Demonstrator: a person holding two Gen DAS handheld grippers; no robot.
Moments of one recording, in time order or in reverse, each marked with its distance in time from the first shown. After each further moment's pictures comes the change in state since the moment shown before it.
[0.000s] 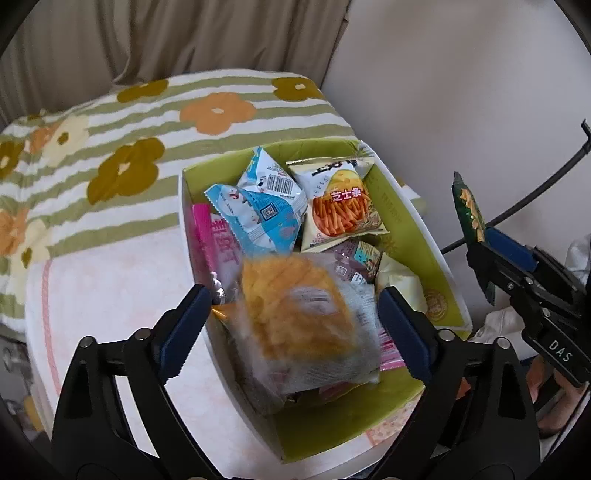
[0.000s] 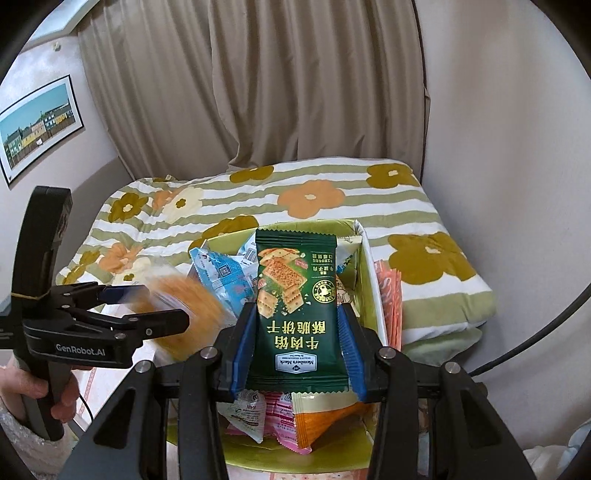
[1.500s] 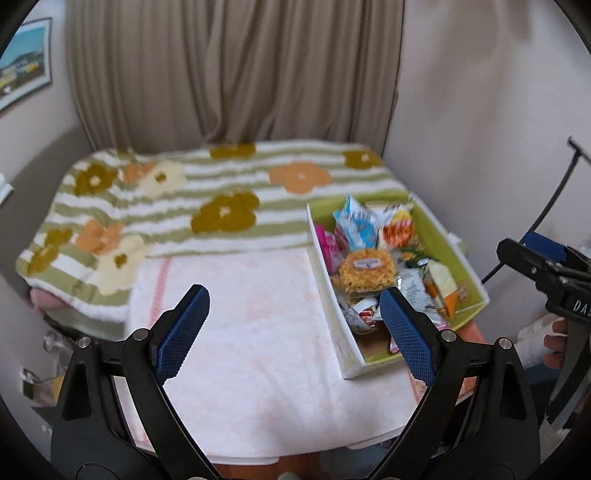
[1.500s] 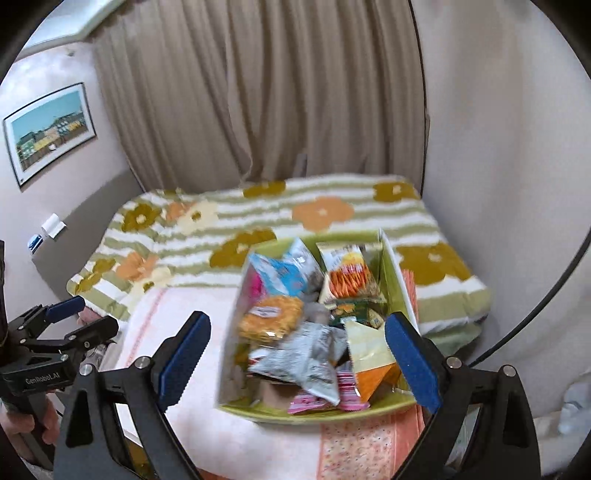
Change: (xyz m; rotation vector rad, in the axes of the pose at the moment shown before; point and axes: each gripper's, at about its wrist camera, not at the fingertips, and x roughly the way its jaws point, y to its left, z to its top) left arm -0.187 0.029 -0.116 -0.038 -0.339 0.273; right arm -0.112 0.096 -0.028 -0.030 -0.126 -0.031
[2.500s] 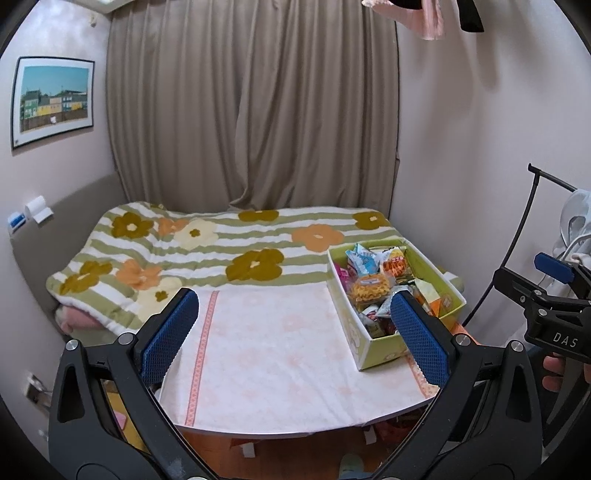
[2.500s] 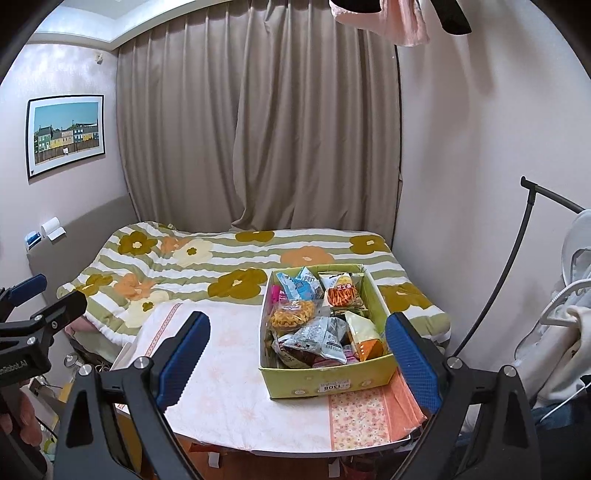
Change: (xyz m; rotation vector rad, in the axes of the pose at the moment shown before) left arm -0.159 0.024 -0.072 0.009 -0.268 0.061; right arm -0.115 0.079 -0.063 -0.049 -0.179 -0.125
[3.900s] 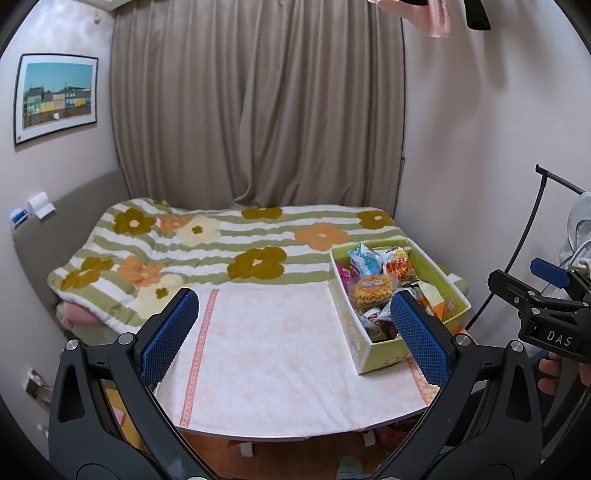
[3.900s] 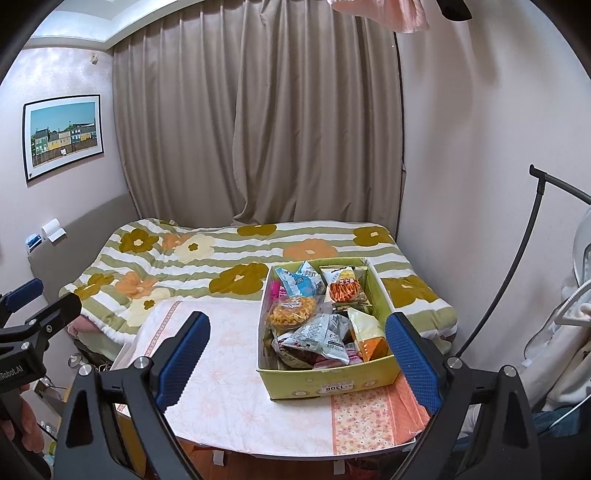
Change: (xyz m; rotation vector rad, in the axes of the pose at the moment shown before) left arm 0.007 -0.002 -0.001 -0.020 0.005 0.011; right arm 0.007 0.000 0.002 0.014 0.024 0.012
